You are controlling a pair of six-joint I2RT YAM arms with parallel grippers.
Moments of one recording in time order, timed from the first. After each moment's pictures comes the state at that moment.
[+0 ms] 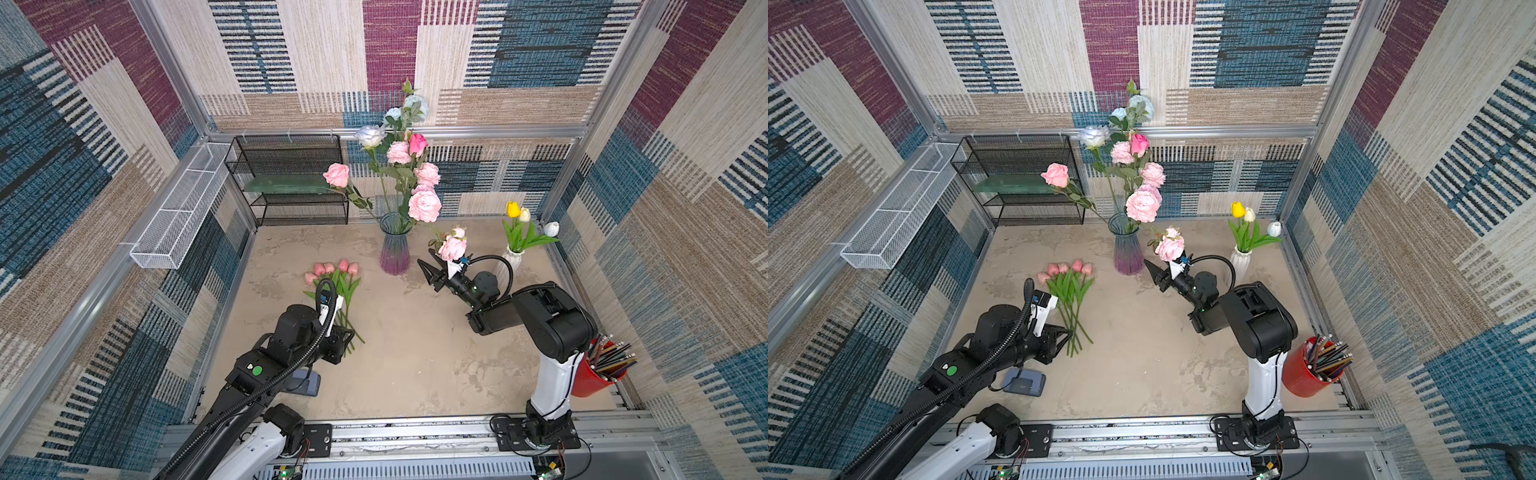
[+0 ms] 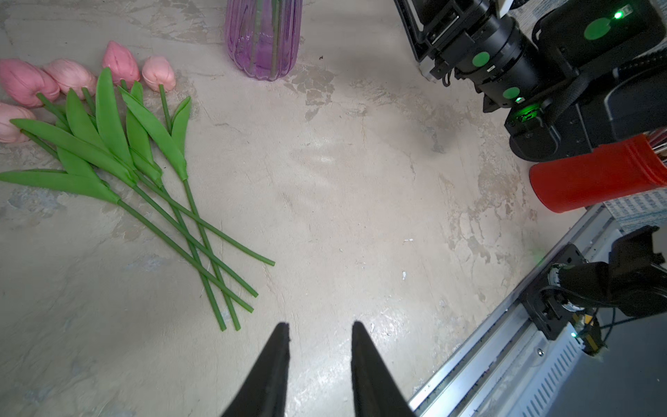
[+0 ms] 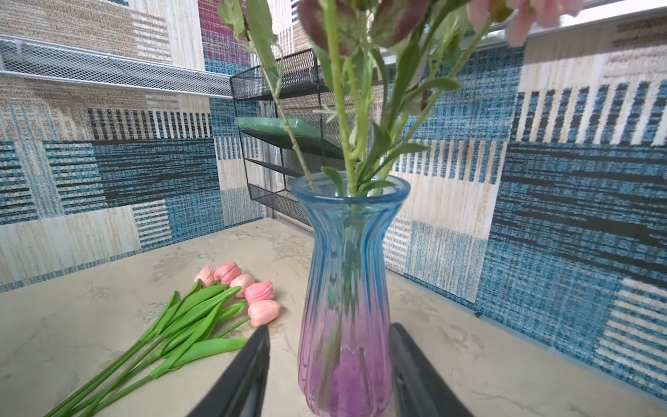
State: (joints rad) left arm -0.53 0.68 0.73 -0.72 0.17 -0.25; right arm 0.38 1.93 0.72 1.42 -0.39 0.06
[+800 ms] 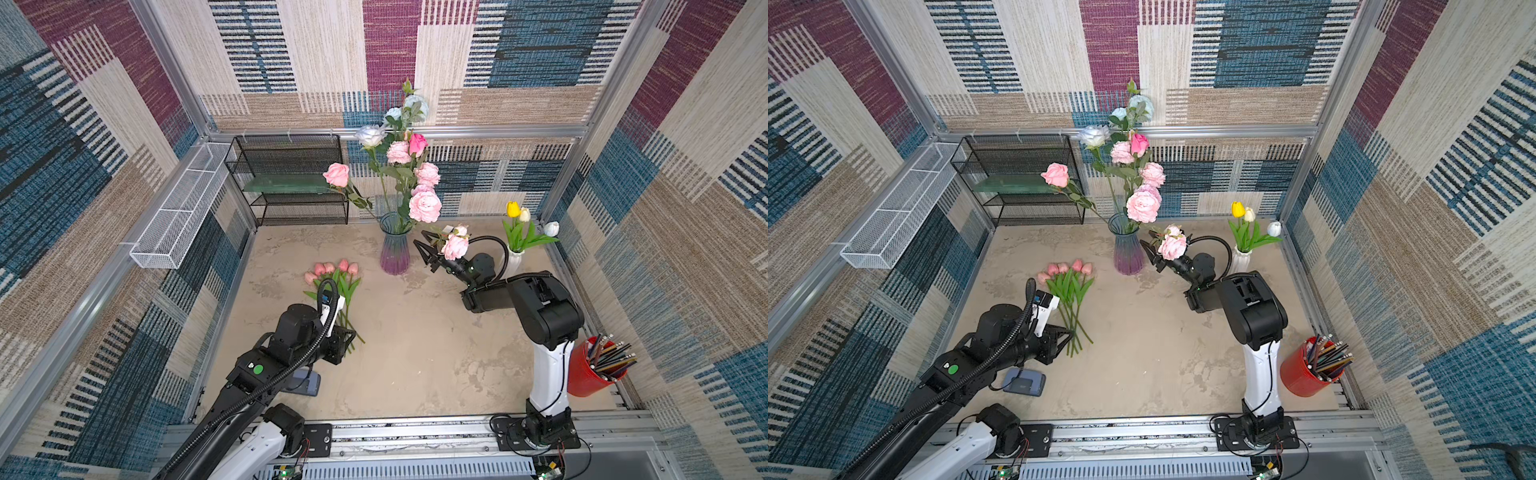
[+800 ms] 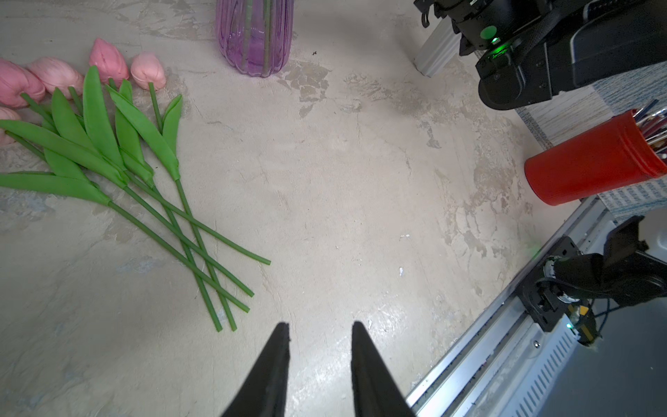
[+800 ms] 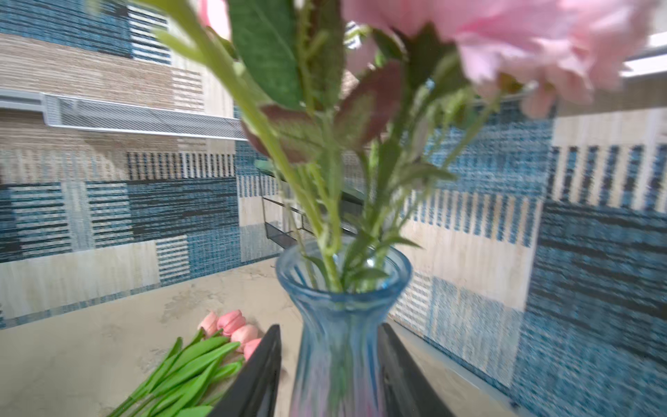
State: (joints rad) left arm -0.53 0.69 0.73 -0.72 0.19 -0.24; right arm 0.36 2.05 1.01 1.42 -0.56 0.15
